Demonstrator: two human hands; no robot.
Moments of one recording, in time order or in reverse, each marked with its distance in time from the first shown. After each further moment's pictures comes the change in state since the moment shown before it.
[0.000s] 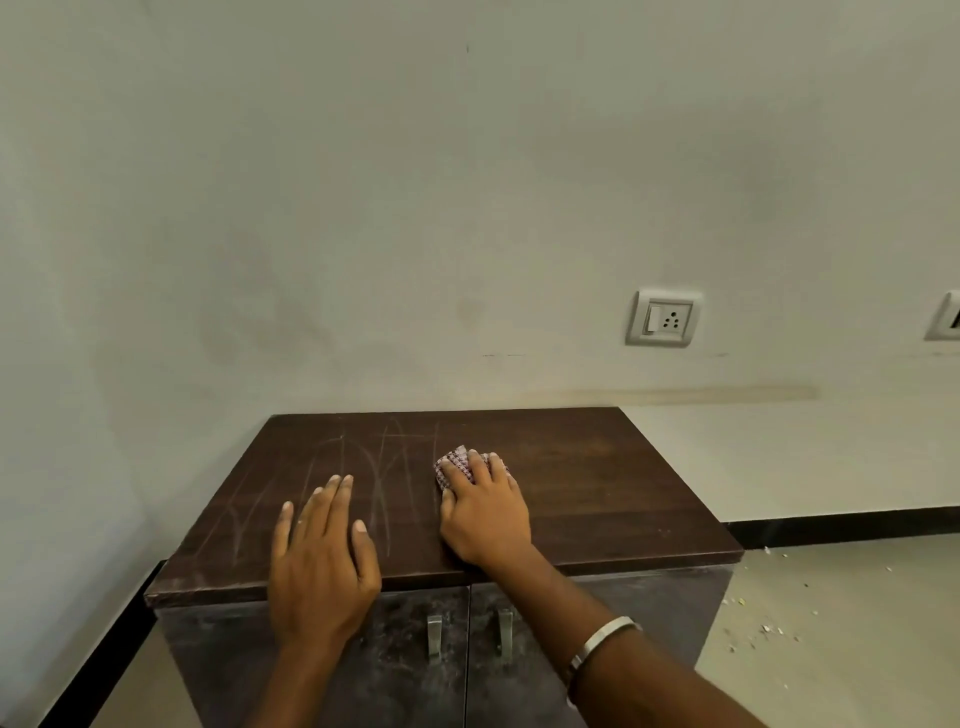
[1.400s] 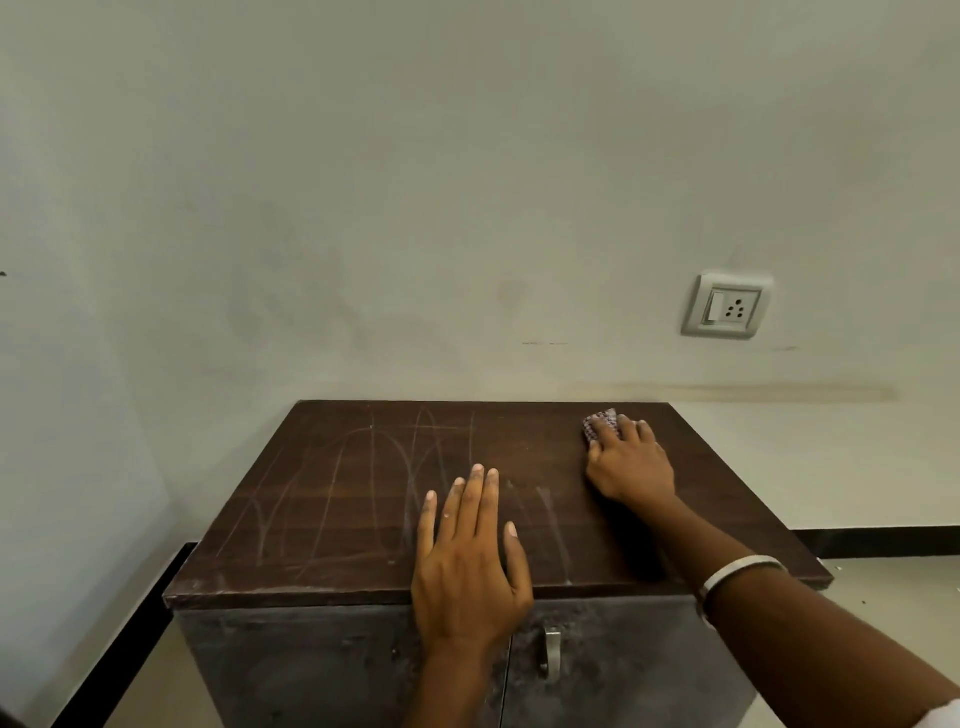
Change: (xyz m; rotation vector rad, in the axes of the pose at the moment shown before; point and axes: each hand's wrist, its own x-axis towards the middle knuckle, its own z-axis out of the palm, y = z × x) left_hand -0.009 0.085 0.028 -0.109 -0.011 0.133; right_hand 0.064 0.120 -0.025 -0.102 0.016 0.322
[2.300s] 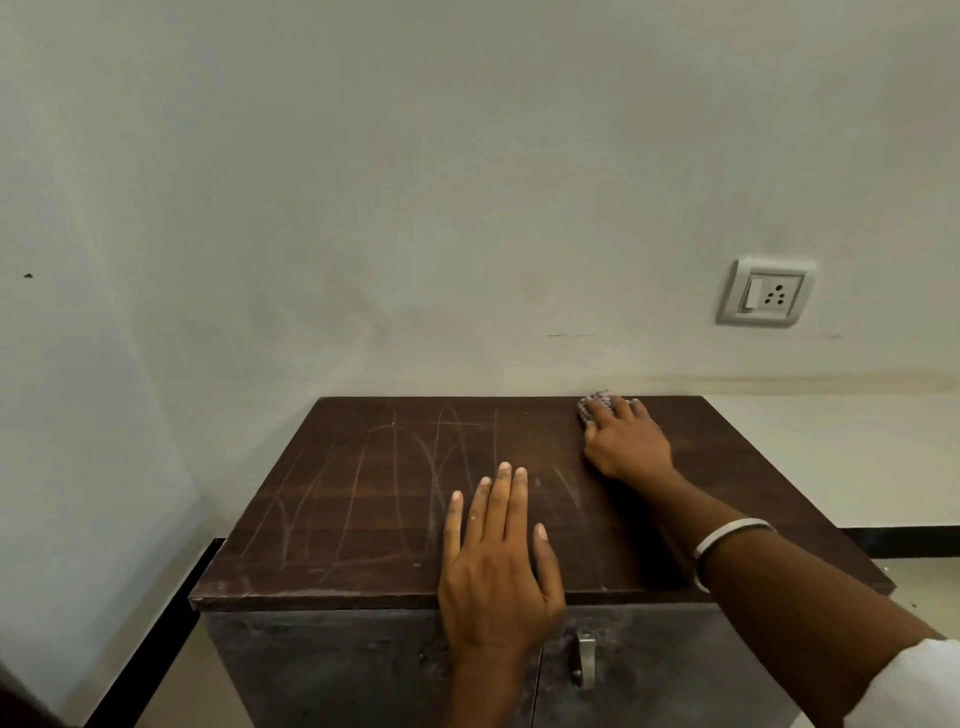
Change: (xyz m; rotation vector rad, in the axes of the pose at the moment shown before) left_hand 0.000 0.000 0.001 -0.028 -0.018 0.005; right_hand 0.033 -0.029 0.014 -0.006 -0.020 -0.097
